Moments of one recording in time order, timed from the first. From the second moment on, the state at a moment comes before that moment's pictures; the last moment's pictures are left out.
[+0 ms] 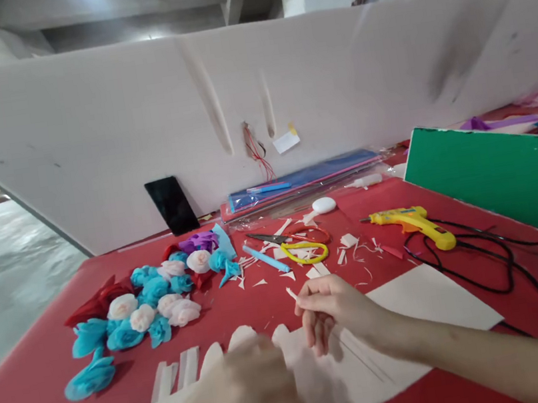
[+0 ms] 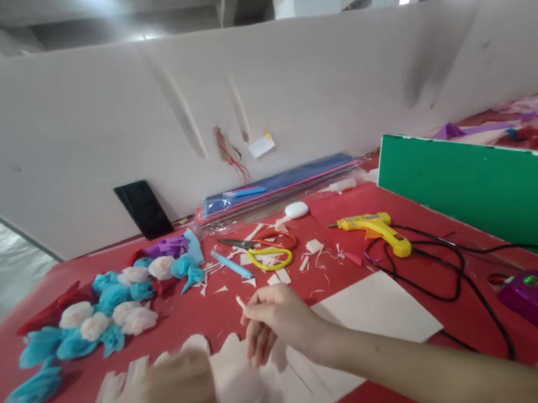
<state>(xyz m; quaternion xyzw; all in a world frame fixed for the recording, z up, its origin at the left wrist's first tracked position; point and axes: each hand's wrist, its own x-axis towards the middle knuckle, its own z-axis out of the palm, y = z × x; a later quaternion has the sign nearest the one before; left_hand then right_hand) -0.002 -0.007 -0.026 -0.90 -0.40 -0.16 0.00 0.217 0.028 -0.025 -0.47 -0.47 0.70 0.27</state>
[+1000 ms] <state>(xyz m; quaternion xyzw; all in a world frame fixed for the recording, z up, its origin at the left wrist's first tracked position) 0.021 0.033 -0.061 -0.87 -0.40 -0.26 -0.12 0.224 0.031 -0.048 -0.47 -0.47 0.69 0.27</state>
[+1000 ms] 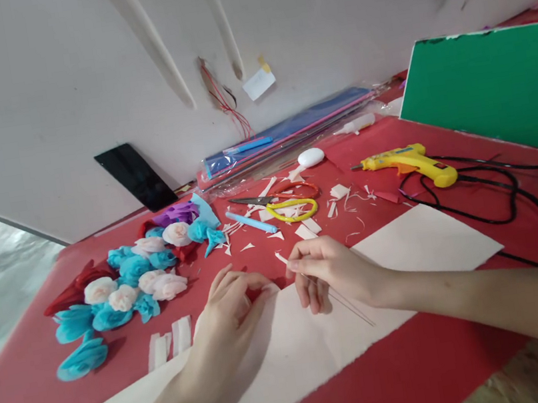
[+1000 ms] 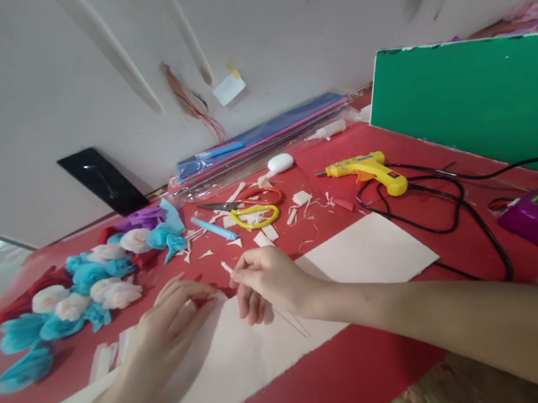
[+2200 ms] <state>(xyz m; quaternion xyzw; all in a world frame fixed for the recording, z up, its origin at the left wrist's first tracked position) 0.015 0.035 -0.059 -0.69 -0.50 -0.30 -0.44 0.220 0.031 -0.054 -0.44 -0.47 0.70 0.31</state>
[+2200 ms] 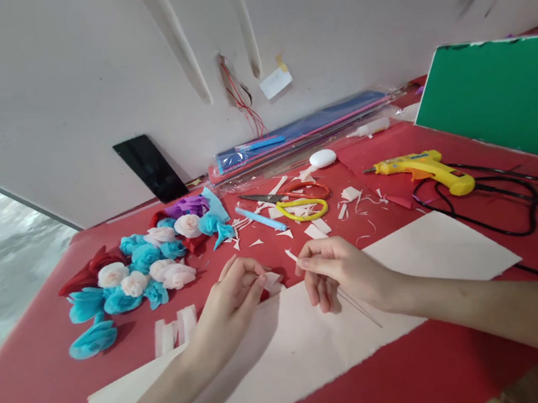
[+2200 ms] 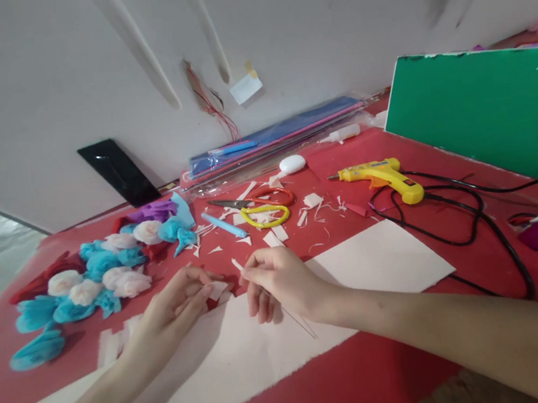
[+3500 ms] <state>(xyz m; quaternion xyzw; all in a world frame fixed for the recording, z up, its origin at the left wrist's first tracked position) 0.015 0.002 0.027 -0.64 -0.44 -0.48 -0.40 0.194 -0.027 0.020 -0.32 -0.80 0.01 0.50</state>
